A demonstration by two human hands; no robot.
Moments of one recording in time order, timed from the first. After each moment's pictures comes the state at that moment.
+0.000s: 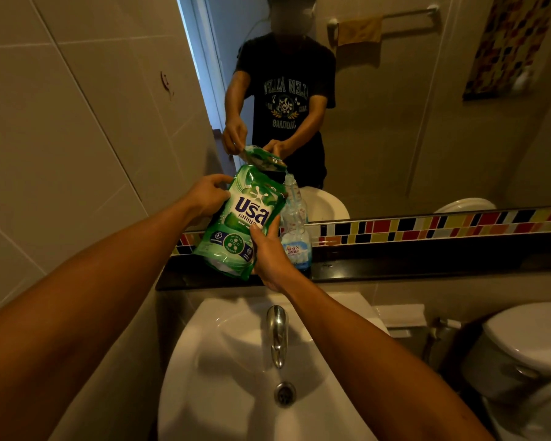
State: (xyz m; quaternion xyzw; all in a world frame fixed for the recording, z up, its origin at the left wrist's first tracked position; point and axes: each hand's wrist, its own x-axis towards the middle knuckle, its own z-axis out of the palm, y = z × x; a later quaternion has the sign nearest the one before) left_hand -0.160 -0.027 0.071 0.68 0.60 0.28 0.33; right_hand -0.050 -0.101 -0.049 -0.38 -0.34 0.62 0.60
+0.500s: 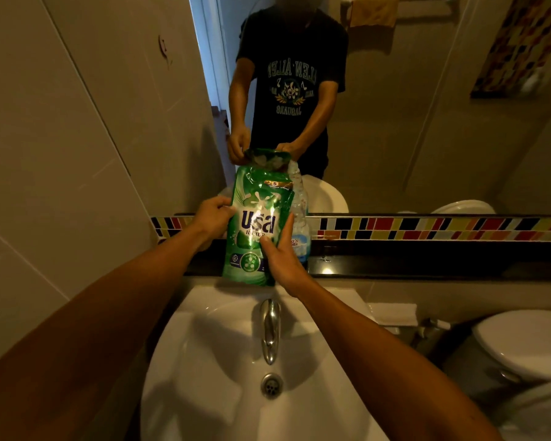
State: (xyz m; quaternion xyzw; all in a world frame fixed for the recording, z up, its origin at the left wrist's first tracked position) left_hand -0.161 -0.029 -0.012 0.56 0.60 0.36 0.45; right_hand -0.014 -0.103 -0.088 -0.49 -0.47 0.52 0.51
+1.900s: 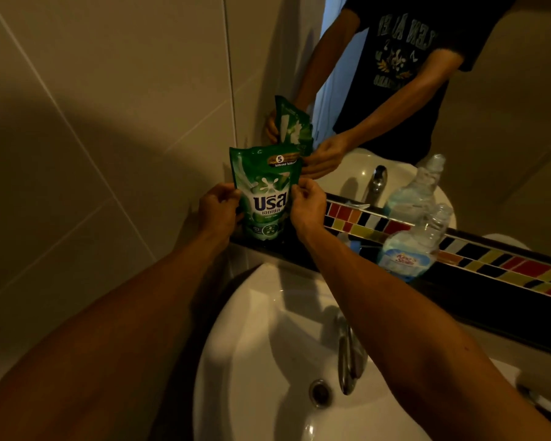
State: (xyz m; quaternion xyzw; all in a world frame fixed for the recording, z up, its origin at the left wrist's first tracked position) left_hand -0.340 0.017 -0.104 0.29 0.59 0.62 0.43; right_hand -0.189 0.070 -0.121 -0.56 -0.48 0.43 0.52
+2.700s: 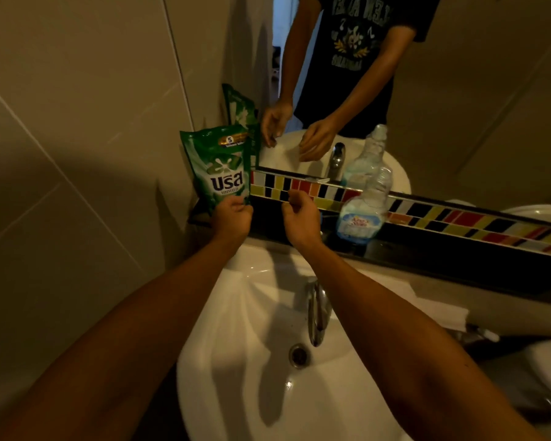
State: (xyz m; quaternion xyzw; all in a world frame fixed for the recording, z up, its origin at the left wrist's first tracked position) left_hand -0.250 -0.014 -0.132 0.36 0.69 0.49 0.39; right_hand -0.108 -0.008 -0.145 -0.61 -0.53 0.37 0.45
